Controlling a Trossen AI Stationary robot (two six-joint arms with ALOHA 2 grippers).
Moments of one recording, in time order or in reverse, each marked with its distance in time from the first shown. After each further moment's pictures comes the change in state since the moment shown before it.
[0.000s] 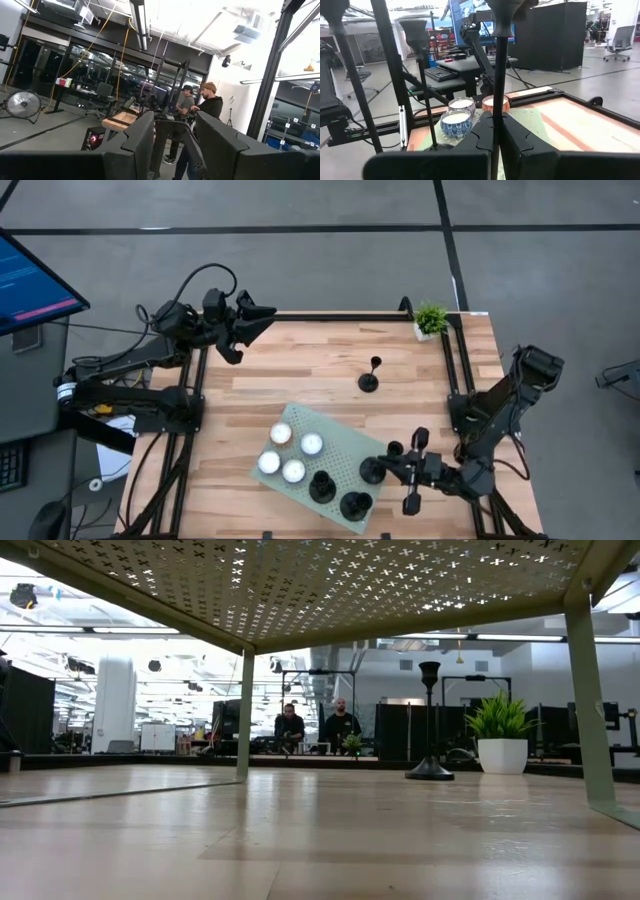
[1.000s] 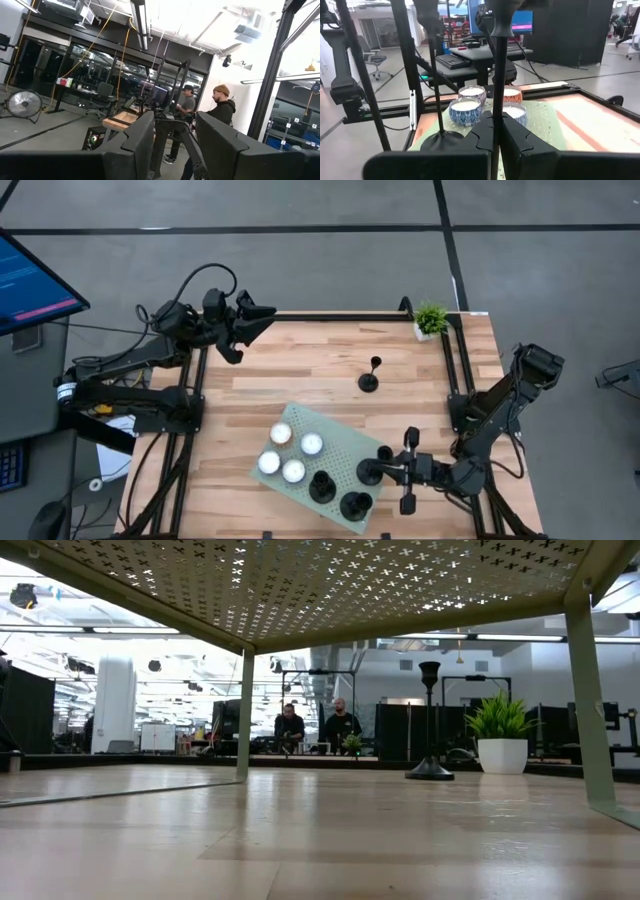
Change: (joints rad) left arm 0.003 0.000 0.000 -0.002 0.000 0.000; right arm -0.043 -0.018 0.000 -0.144 -0.140 0.069
